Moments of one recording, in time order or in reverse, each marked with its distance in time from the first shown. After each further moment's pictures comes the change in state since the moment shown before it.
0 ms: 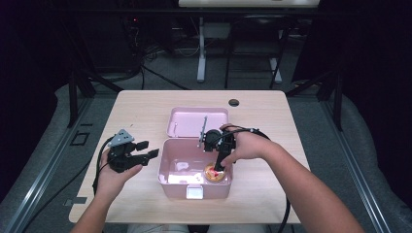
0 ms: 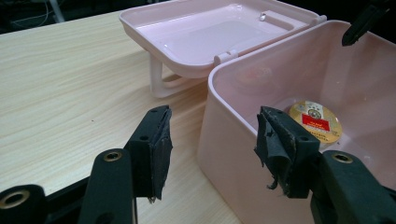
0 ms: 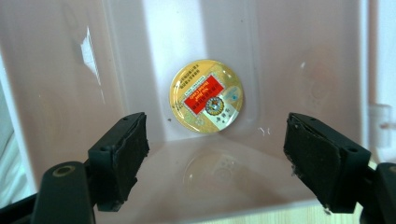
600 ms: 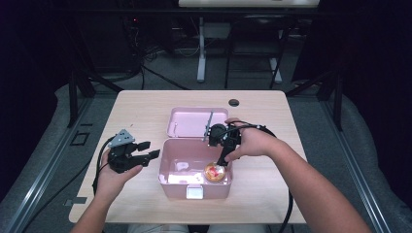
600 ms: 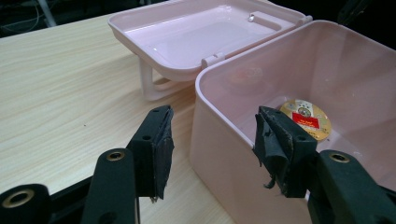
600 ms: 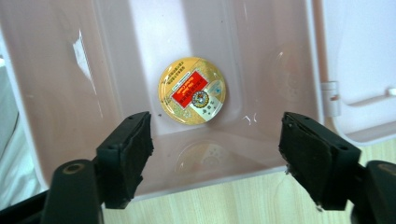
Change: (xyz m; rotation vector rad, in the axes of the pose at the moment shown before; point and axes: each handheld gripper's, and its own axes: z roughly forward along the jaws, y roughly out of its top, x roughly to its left) left arm -0.004 0.003 -0.002 0.007 -0.028 0.026; right arm -0.006 -0.009 -0.019 -0.034 -0.036 0.033
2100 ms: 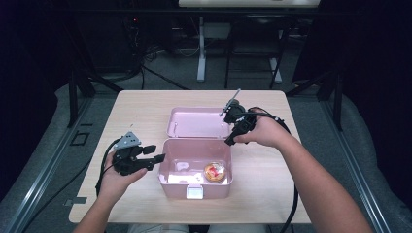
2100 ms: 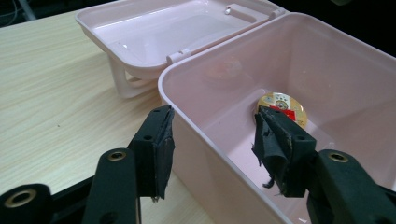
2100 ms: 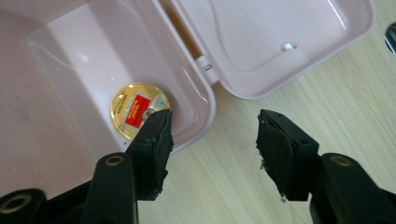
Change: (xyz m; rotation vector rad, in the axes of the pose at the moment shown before) left arm -0.018 0.004 0.002 0.036 -0.049 0.012; right arm -0.043 -0.032 -0.021 -0.138 -0.071 0.357
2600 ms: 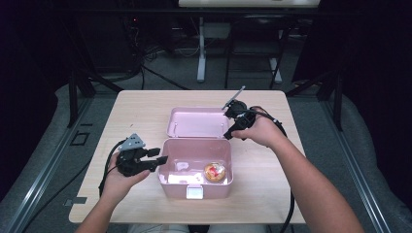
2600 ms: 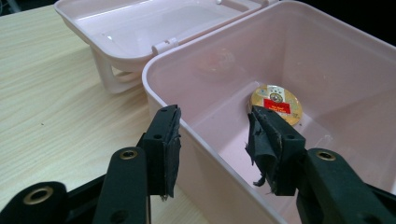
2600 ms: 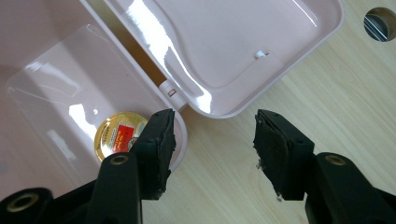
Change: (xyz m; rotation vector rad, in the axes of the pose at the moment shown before) left arm -0.003 -0.004 0.010 0.027 -0.023 0.017; right arm -0.014 0.002 0.013 -0.055 -0.032 0.149
